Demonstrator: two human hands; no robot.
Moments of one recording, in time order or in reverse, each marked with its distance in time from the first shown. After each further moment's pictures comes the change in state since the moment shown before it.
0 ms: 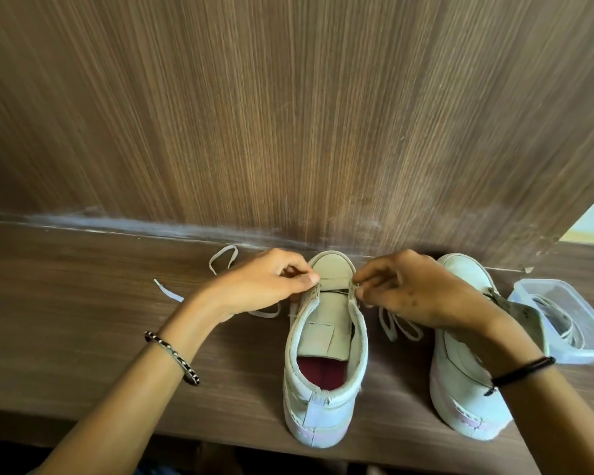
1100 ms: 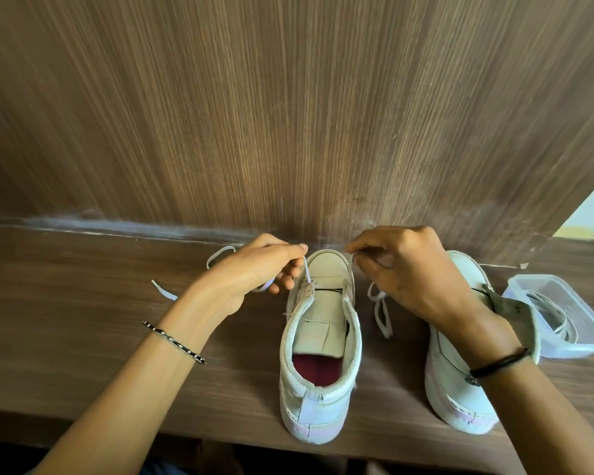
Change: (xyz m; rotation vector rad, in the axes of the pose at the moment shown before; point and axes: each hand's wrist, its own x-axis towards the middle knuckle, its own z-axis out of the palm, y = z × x) left_hand 0.007 0.021 0.000 -0.261 0.157 -0.173; right_hand 0.005 0.001 0.002 -0.238 0.455 -0.511
